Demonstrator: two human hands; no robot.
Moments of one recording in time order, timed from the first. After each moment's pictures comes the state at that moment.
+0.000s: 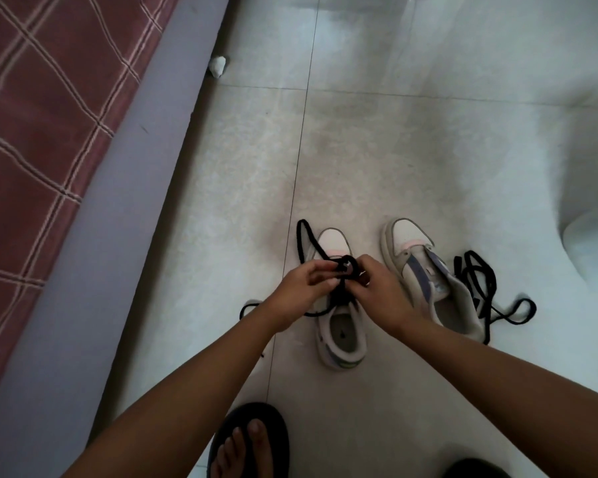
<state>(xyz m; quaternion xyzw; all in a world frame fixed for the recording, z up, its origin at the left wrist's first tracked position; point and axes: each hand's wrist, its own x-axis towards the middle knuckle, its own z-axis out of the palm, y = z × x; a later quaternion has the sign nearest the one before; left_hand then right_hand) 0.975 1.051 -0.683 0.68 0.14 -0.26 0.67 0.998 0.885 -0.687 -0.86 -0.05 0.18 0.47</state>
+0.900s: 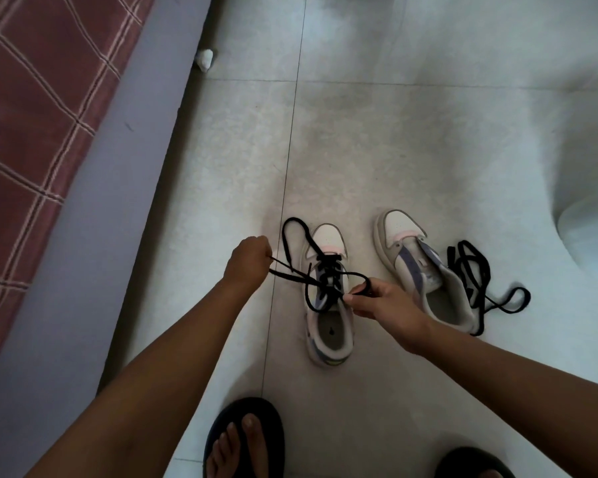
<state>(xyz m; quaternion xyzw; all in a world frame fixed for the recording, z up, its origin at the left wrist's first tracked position) 1.008 1.110 -0.710 0.97 0.09 -0.16 0.19 0.974 0.861 -0.676 -0.68 0.14 0.36 0.62</state>
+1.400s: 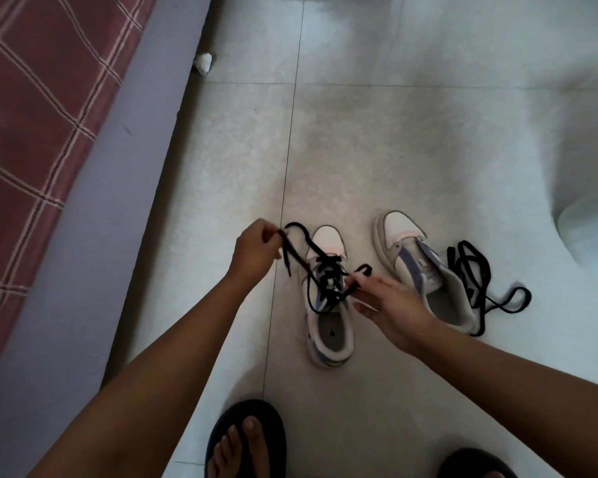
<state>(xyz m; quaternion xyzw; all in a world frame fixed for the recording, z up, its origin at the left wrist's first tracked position) 1.017 1.090 -0.680 0.83 0.23 -0.08 0.49 0.978 0.863 -0.670 -0.53 0.26 0.34 0.74</state>
